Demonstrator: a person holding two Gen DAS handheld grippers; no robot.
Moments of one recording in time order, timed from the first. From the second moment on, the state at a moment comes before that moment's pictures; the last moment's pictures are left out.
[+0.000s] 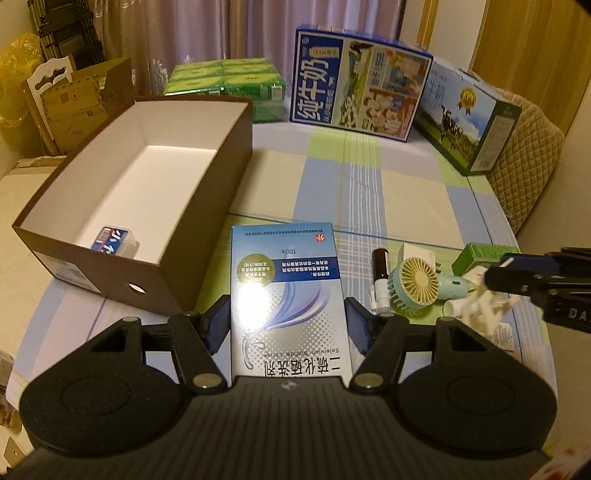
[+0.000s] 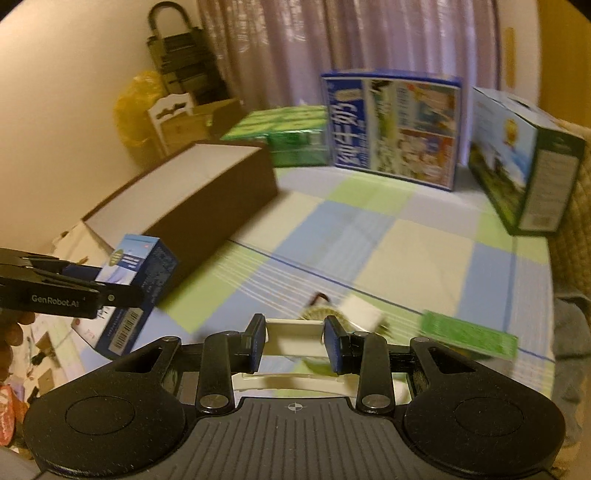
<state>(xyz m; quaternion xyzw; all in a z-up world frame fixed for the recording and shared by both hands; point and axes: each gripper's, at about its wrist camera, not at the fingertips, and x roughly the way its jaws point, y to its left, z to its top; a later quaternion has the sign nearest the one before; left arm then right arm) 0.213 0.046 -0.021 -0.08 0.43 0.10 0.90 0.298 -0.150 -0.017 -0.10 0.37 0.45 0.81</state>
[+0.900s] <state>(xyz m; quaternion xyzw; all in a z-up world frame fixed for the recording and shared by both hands) 0.262 0.278 0.010 -0.02 0.41 0.07 0.91 0.270 0.137 -0.008 -0.09 0.34 0.50 0.79</state>
